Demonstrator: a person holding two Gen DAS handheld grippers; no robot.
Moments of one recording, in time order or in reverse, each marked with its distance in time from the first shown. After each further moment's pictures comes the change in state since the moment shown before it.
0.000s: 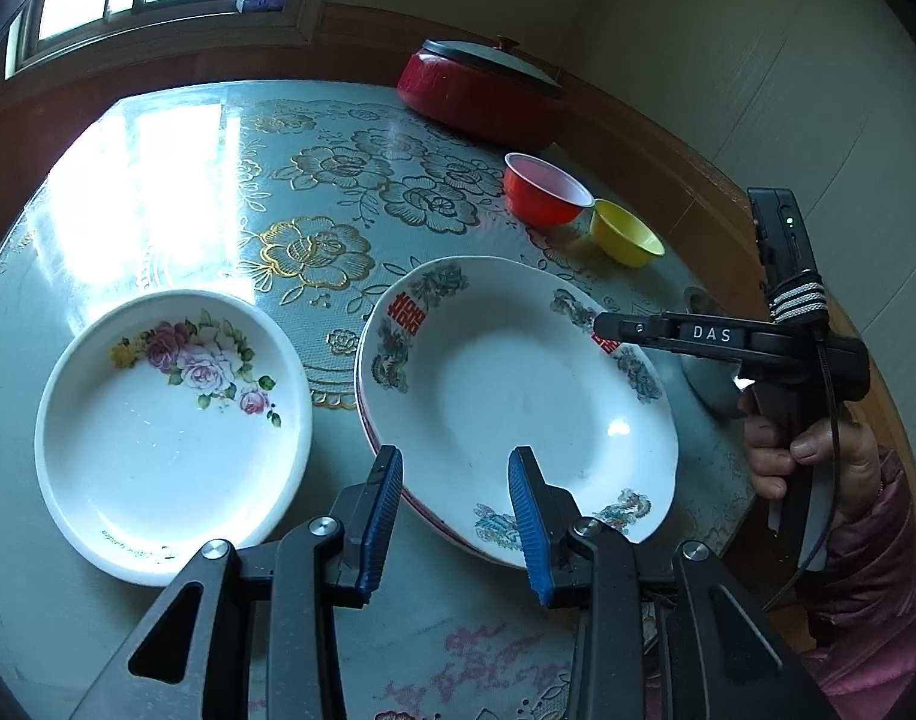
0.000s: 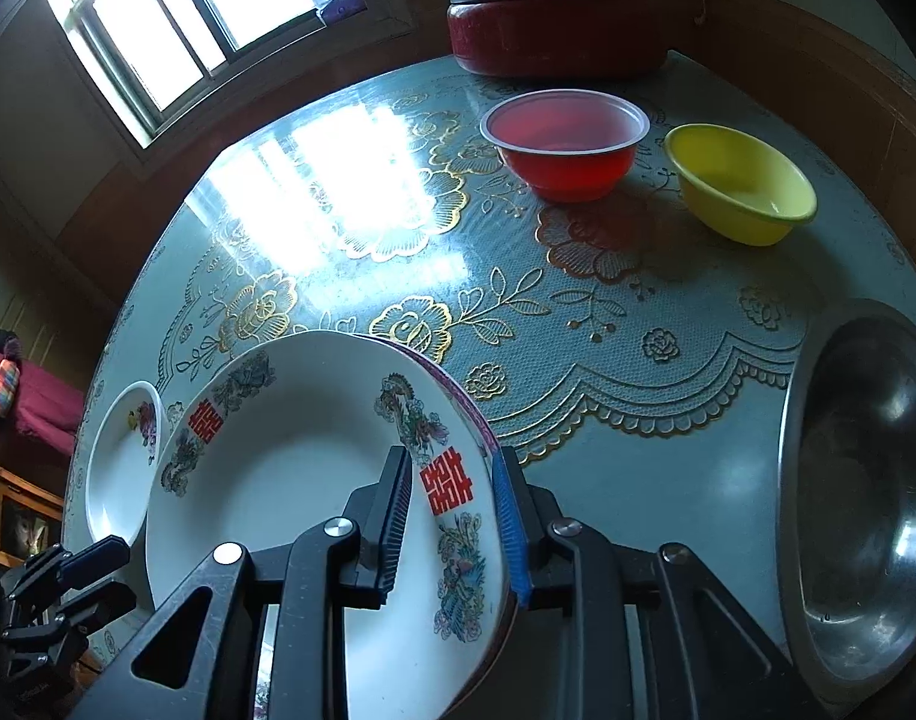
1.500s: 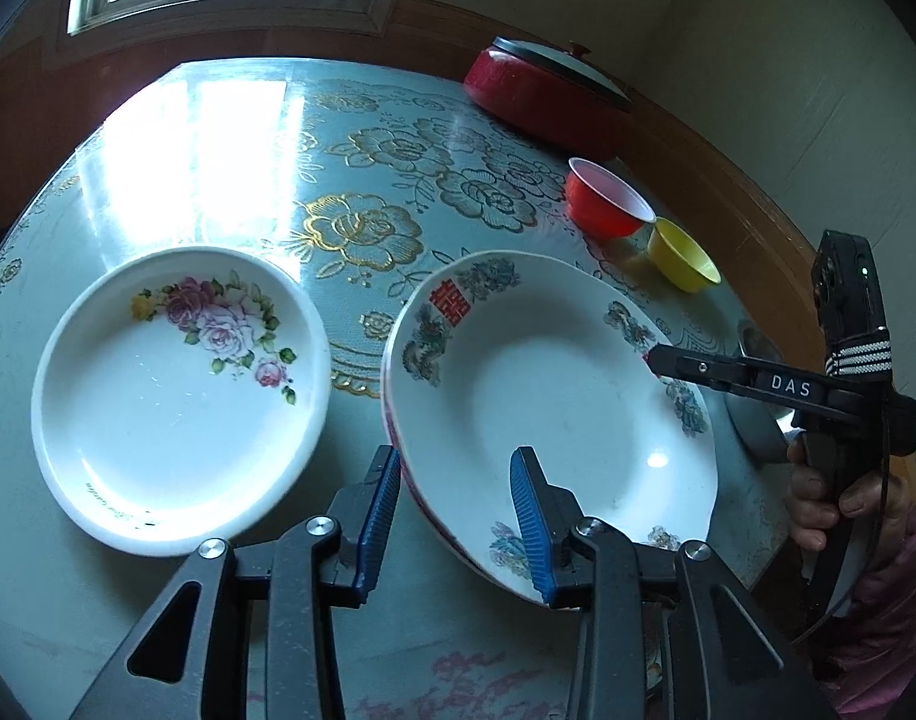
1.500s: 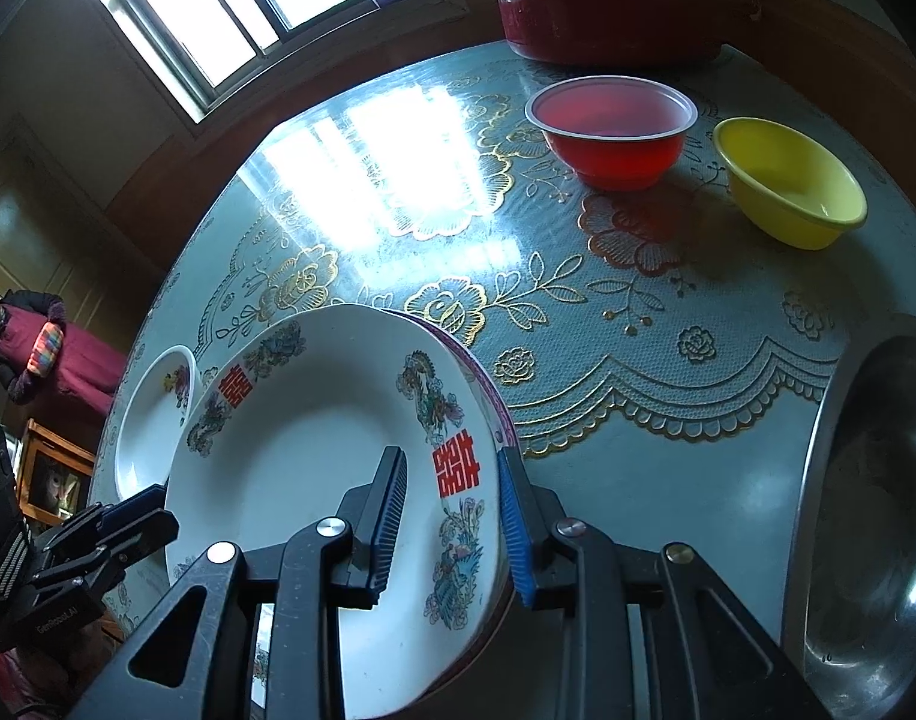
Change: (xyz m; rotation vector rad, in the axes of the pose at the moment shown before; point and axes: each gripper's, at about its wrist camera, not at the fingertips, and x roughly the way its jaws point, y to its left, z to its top) left arm 0.018 0.003 -0.003 -0.128 -0.015 0.097; right arm 0.005 -0.010 0.000 -0.066 0.050 0.128
